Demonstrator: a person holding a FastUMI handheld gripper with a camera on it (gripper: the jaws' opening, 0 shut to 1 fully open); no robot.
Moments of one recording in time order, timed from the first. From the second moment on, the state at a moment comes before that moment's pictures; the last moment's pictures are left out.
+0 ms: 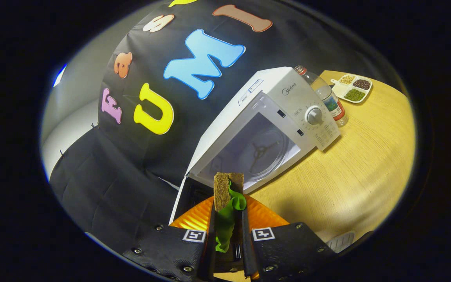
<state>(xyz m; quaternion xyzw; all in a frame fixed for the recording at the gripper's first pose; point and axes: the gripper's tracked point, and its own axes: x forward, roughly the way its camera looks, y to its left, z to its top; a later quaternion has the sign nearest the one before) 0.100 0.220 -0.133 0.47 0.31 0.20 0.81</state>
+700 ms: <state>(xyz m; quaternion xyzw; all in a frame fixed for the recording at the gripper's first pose) 0.198 0.266 -0.192 0.48 0.27 0.12 0.83</state>
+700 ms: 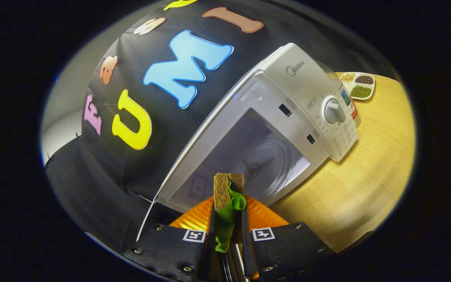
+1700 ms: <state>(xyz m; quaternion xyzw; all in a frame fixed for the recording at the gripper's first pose) 0.269 0.276 -0.258 0.43 0.26 0.06 0.87</state>
